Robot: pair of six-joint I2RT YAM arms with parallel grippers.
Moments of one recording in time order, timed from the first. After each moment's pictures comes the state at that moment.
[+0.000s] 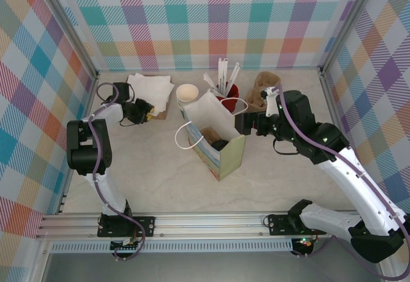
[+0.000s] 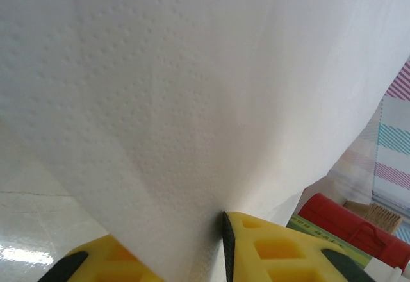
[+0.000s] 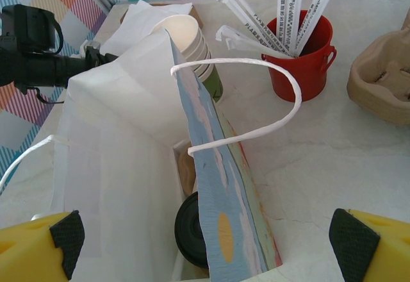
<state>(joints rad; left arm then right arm) 0.07 1.89 1.26 -0.35 0.46 -1.01 0.64 1.04 1.32 -0.86 -0.03 0.41</state>
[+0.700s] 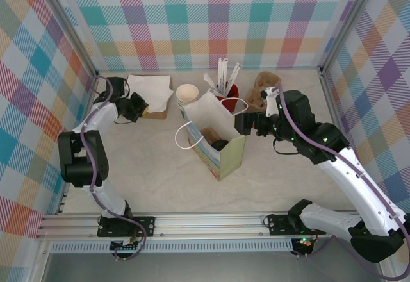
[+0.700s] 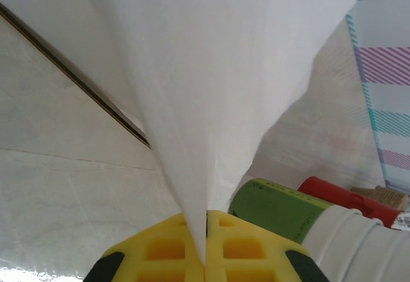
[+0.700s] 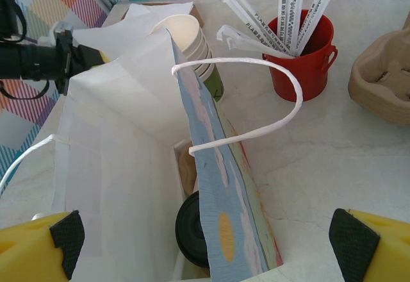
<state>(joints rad) 0.07 1.72 1.27 -0.49 0.37 -0.88 0.64 1.04 1.32 -0.86 -0.03 0.41</state>
